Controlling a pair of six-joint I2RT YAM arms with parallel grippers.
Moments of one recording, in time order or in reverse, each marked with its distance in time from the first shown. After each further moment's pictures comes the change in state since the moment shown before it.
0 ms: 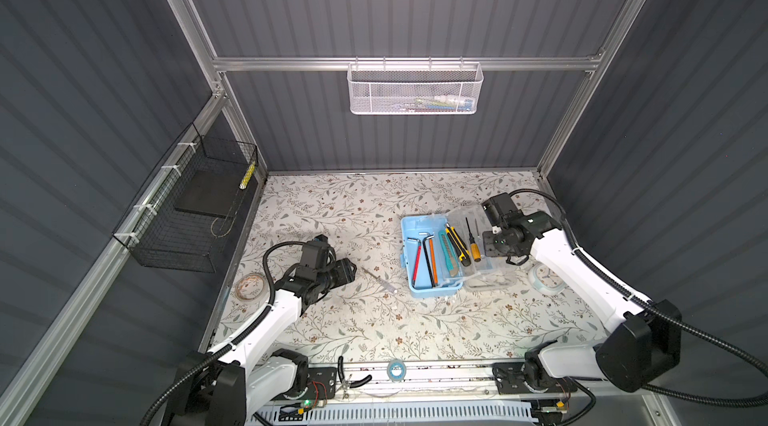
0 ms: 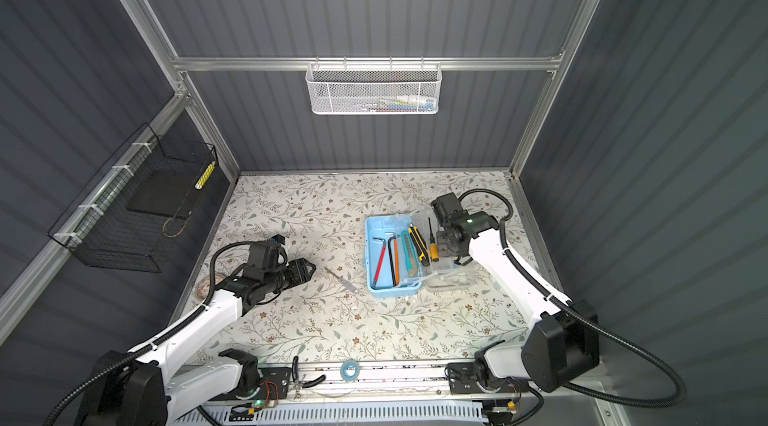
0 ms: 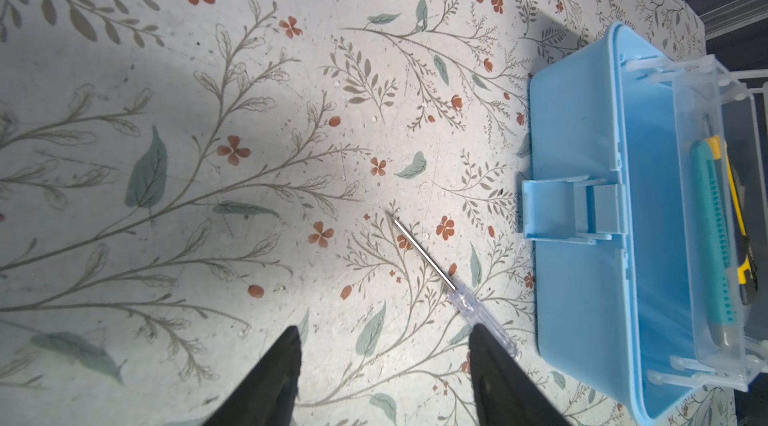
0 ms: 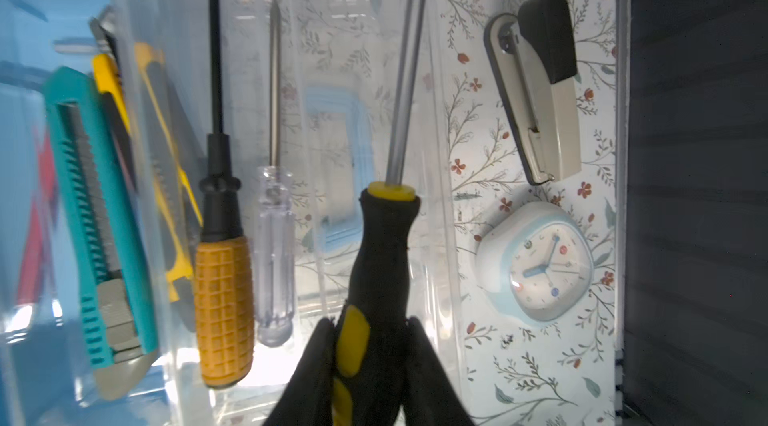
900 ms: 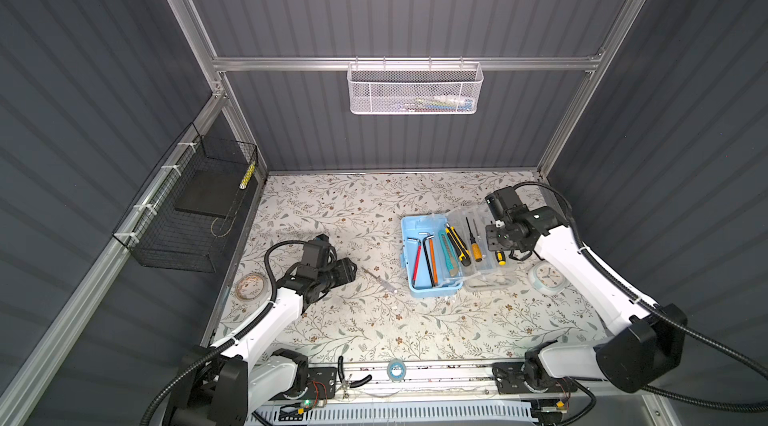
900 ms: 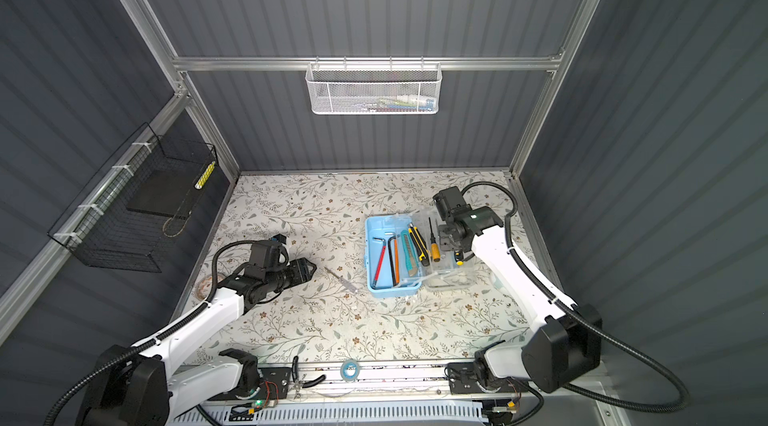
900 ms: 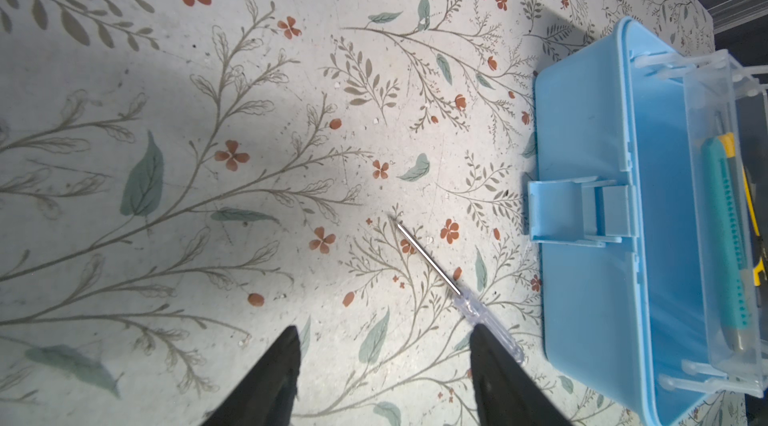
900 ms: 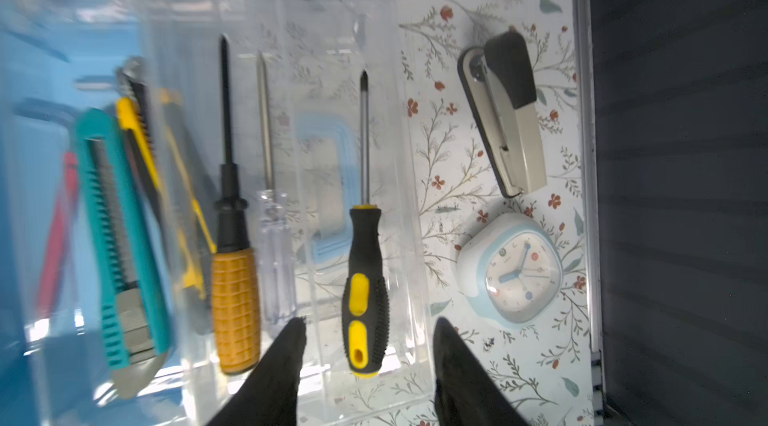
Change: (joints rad) left arm 0.000 0.024 0.000 0.014 -0.002 0.010; right arm 0.030 -0.031 0.127 -0.039 0.013 0.000
